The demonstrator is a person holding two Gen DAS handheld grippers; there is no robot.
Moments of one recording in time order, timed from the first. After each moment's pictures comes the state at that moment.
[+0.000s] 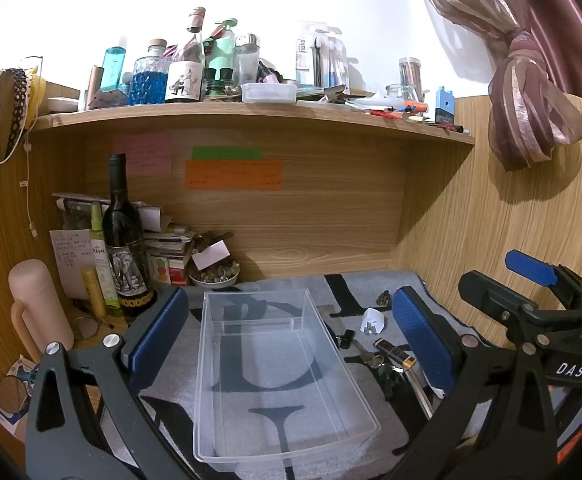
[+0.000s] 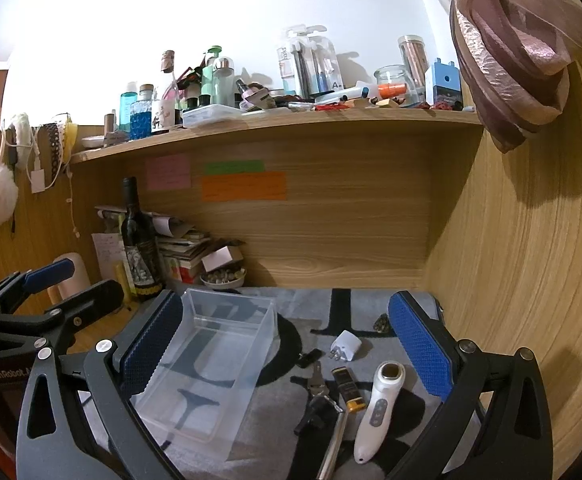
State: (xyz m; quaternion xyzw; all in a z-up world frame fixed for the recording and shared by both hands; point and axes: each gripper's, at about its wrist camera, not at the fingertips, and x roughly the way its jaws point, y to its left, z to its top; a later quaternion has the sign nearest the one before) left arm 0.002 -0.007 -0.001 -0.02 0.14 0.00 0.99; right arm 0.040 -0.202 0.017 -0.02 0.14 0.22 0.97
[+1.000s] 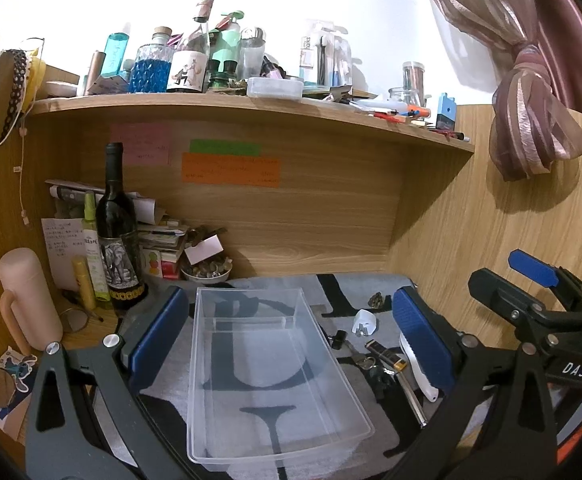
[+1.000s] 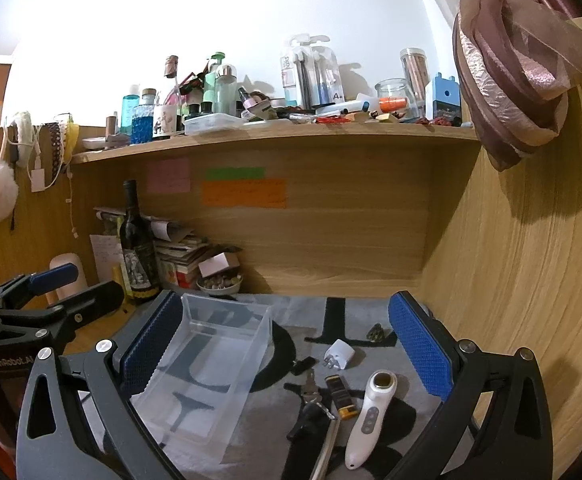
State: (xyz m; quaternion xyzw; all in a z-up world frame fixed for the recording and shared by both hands) left arm 0.005 -0.001 -0.003 -0.05 0.14 -0.01 0.99; right arm 0.034 -0.203 0.023 -0.03 0.12 0.21 0.97
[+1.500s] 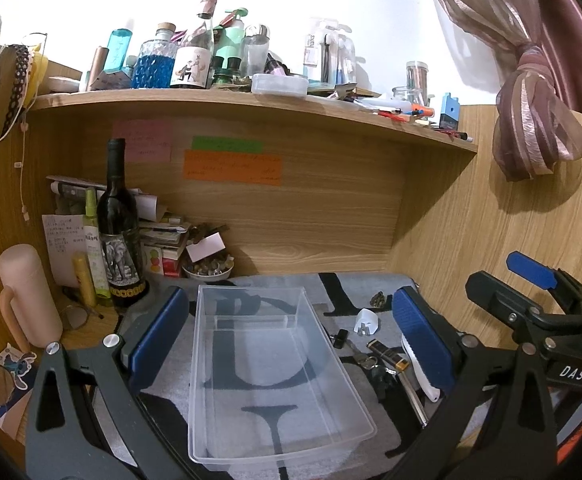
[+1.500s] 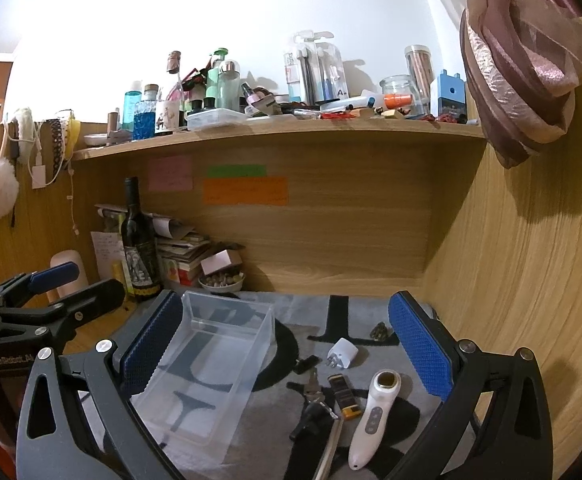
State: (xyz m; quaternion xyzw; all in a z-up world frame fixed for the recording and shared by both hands) left arm 0.008 0.004 -0.006 -0.06 0.14 -0.01 0.99; right arm 0.037 -0.198 0.022 -0.03 0.13 0.21 0.97
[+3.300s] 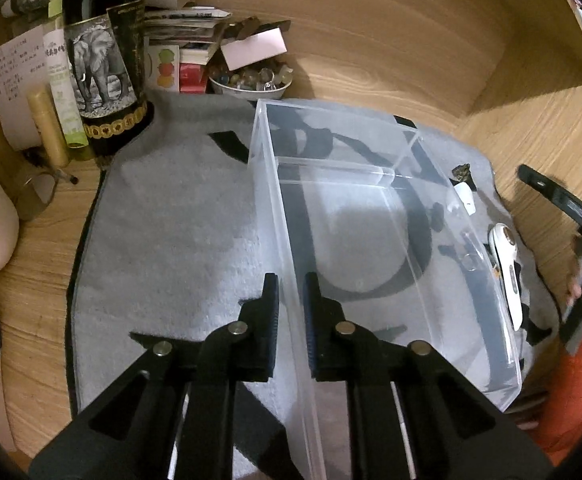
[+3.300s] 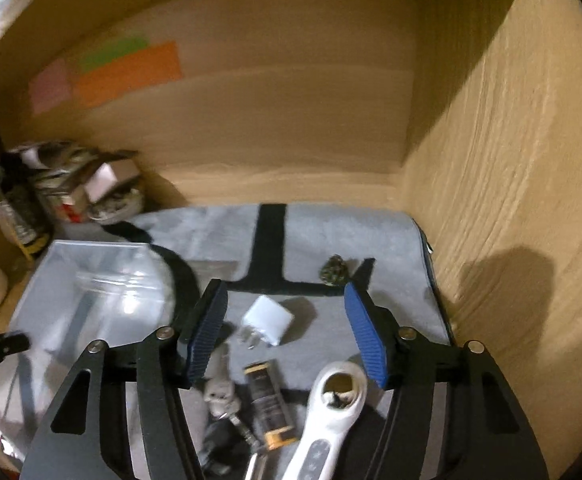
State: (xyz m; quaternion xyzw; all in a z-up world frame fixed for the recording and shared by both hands) left arm 0.131 0.101 -0.118 -0.12 0.45 -0.02 0.88; right arm 0.224 -0.216 -0.055 -0.04 0.35 0.13 0.93
